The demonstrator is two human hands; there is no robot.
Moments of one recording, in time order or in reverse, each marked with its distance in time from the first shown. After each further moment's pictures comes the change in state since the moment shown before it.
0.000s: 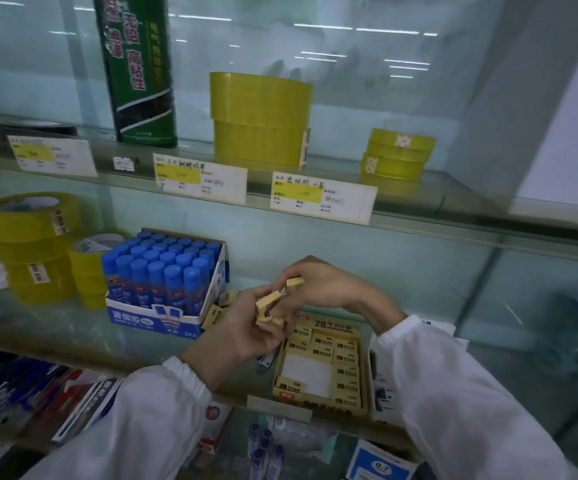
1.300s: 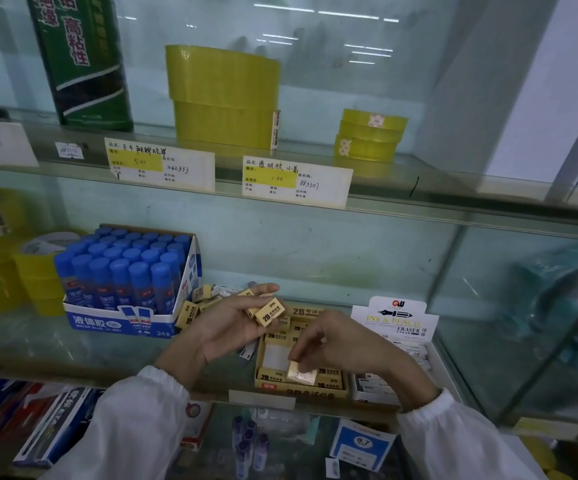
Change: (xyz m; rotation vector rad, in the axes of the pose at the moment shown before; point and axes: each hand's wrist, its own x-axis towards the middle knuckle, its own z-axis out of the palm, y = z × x) left_hand 0.014 -0.003 -0.026 0.261 -0.102 0.198; right_hand -0.074 0.058 0.047 0.137 -0.050 0.091
